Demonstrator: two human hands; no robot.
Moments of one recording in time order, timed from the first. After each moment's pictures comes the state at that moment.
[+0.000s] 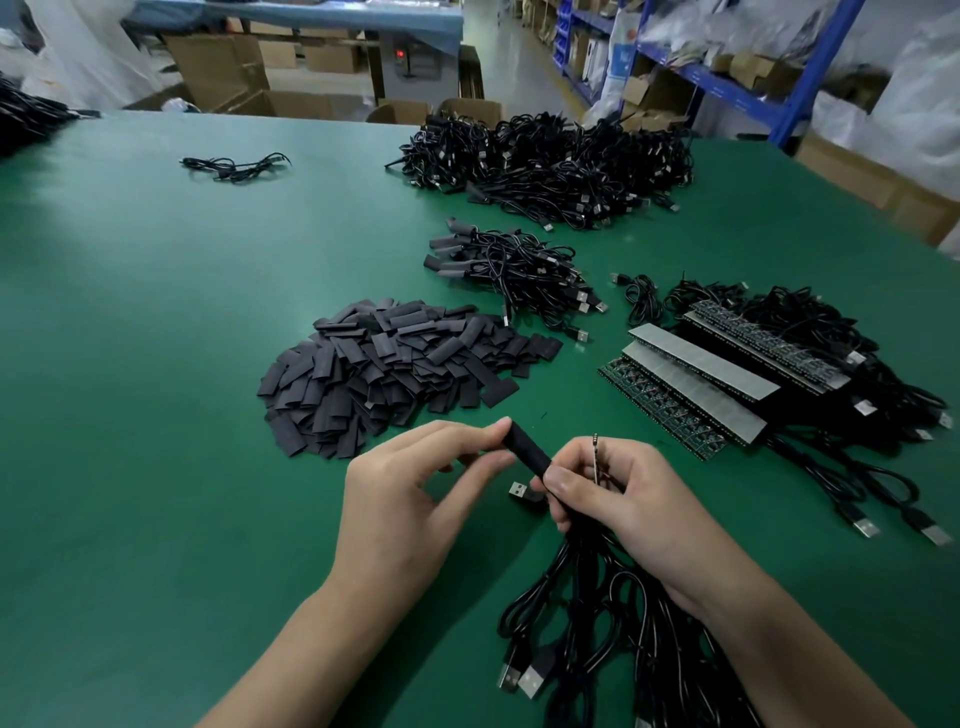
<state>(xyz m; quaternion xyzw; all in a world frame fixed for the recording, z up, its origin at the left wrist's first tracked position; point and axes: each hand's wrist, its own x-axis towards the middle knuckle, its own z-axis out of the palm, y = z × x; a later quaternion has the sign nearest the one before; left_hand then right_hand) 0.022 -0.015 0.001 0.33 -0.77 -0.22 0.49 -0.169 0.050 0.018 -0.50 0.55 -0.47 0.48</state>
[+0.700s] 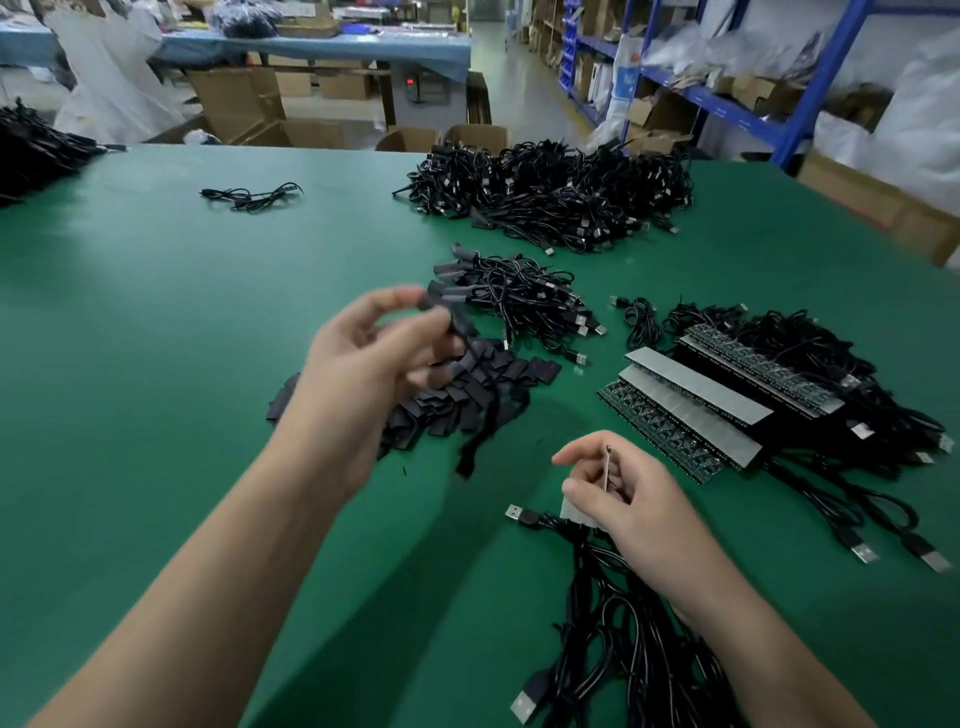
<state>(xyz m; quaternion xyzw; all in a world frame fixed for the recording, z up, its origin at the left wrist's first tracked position) 0.023 -0.070 0.088 0.32 -0.49 -0.64 0.49 -0.185 0.046 0.009 -0.50 0.63 -0.46 0.38</state>
